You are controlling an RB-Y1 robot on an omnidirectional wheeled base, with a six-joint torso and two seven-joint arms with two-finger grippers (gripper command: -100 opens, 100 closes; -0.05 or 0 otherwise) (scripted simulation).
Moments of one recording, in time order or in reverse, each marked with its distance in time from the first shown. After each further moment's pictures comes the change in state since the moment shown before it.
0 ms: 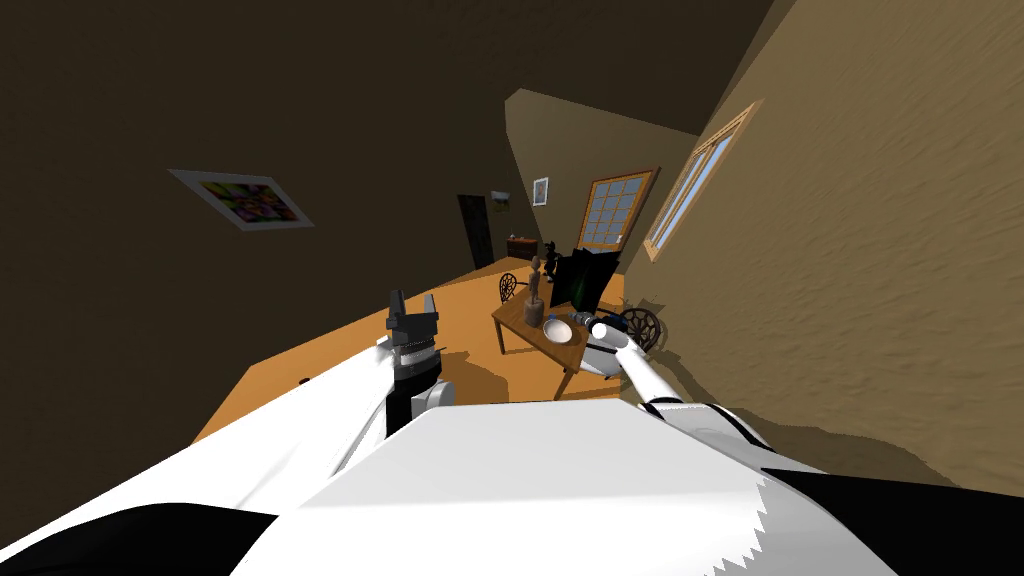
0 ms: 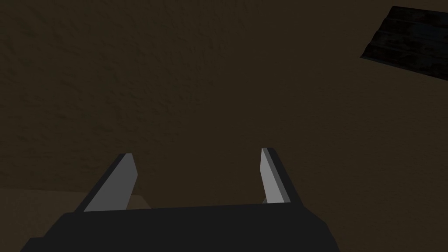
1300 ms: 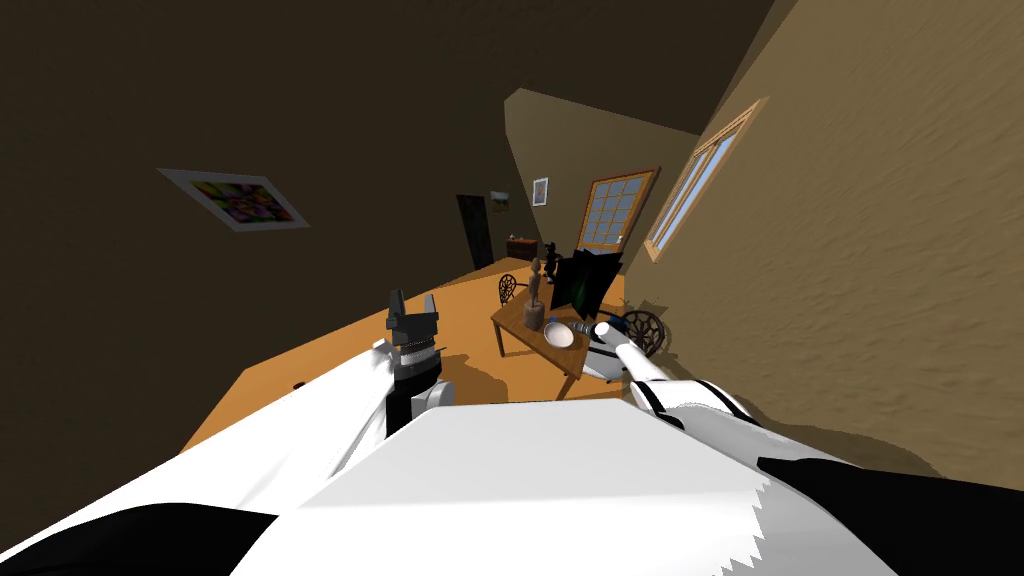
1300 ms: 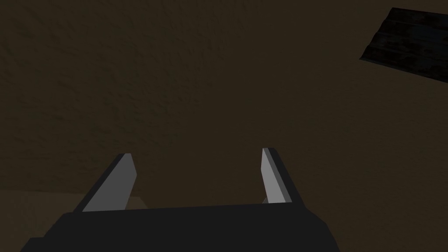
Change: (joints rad) left arm 0.000 0.000 0.000 0.000 0.000 0.000 0.000; right arm -0.136 -0.035 -0.008 0.344 -0.150 0.199 -0.172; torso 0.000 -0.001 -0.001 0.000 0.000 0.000
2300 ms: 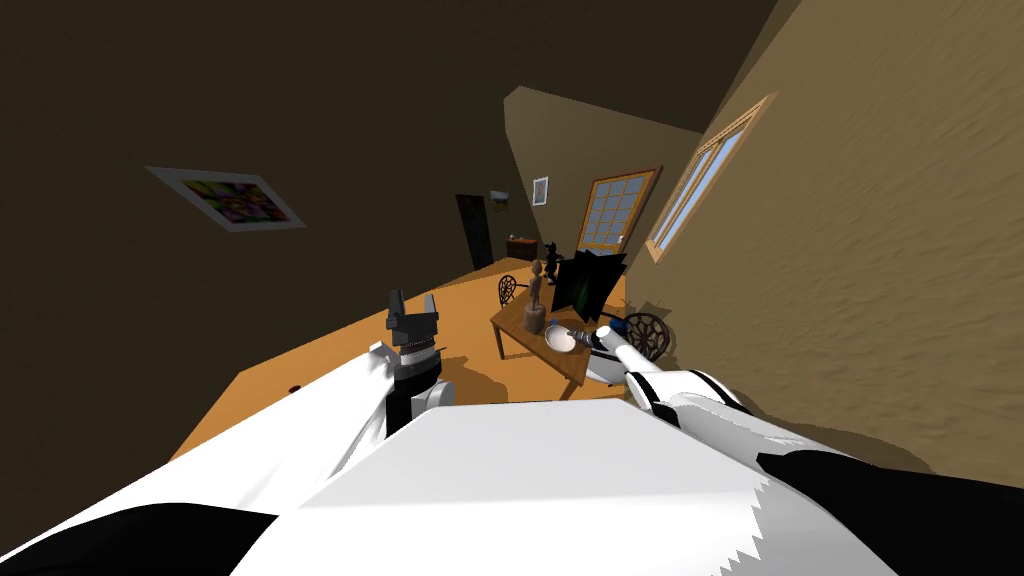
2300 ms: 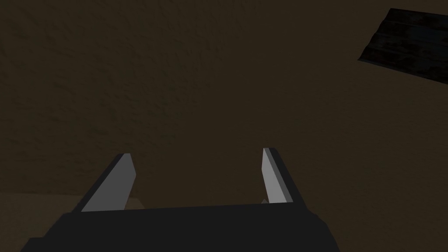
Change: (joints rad) left arm 0.000 0.000 0.000 0.000 0.000 0.000 0.000; right arm -0.065 -0.004 -0.003 0.218 -0.074 0.111 -0.079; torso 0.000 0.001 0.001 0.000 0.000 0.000
